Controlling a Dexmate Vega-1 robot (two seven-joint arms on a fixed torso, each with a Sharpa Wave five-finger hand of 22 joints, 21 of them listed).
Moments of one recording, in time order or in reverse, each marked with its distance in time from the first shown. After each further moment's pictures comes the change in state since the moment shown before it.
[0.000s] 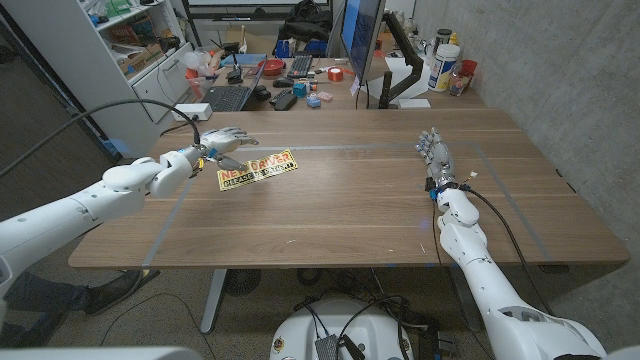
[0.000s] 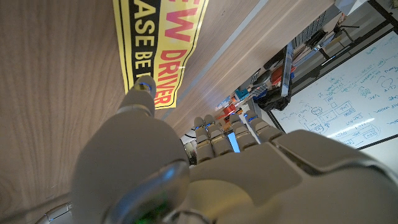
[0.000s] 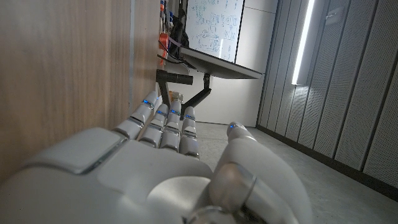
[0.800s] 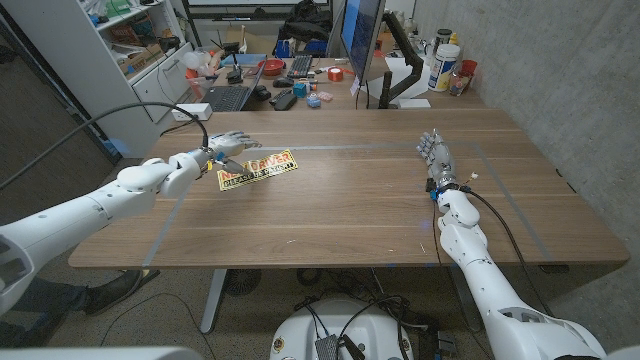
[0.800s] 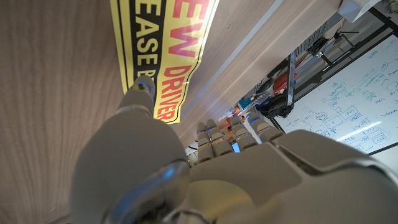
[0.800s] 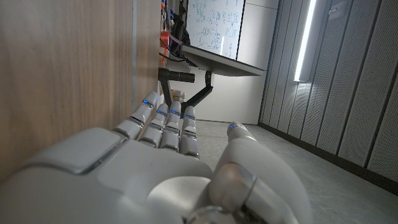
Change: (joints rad) left arm -0.058 -0.059 0.068 0.064 0.056 0.019 -0.026; left_hand 0.000 0.000 -0.023 0.015 0.014 -0.092 0.034 -0.036 0.002 -0.074 0.020 -0.023 0.003 -0.037 0.005 0.000 0.005 -0.031 0.023 -0.015 0.005; right arm -0.002 0.005 0.006 0.003 0.009 -0.003 -0.001; right_hand 0.000 0.000 -0.004 -0.004 0.000 0.004 -0.004 0.000 0.000 0.004 -0.004 -0.008 0.000 0.009 -0.002 0.000 0.000 0.000 0.000 -0.008 0.000
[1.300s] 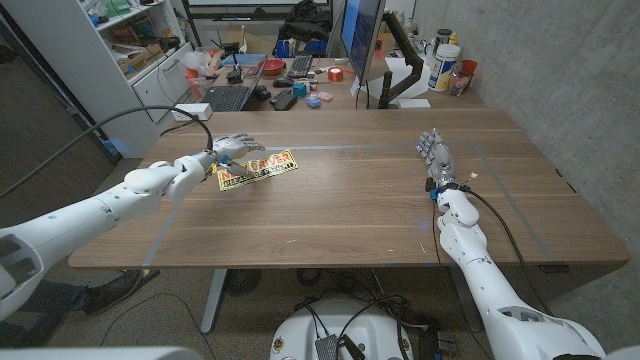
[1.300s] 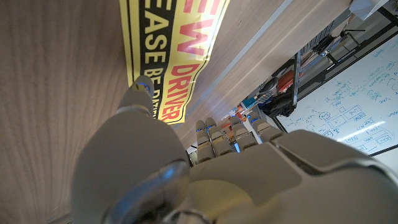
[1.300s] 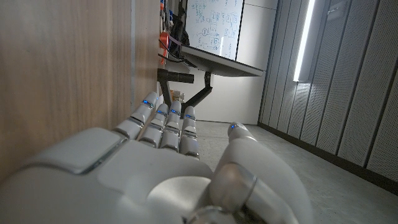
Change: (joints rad) left arm -0.008 -0.022 0.024 0.022 -0.006 0.000 0.023; left_hand 0.000 0.000 -0.004 0.004 0.004 0.034 -0.007 0.013 0.000 0.025 -0.003 0.005 0.000 0.013 -0.006 0.006 0.000 0.003 0.006 0.000 0.000; right arm 0.005 0.001 0.000 0.003 0.001 0.000 0.006; right_hand -0.005 -0.005 0.000 0.000 0.000 0.000 0.000 0.000 0.000 0.004 0.004 0.000 0.000 0.000 0.000 0.000 0.000 0.000 0.000 -0.007 0.000
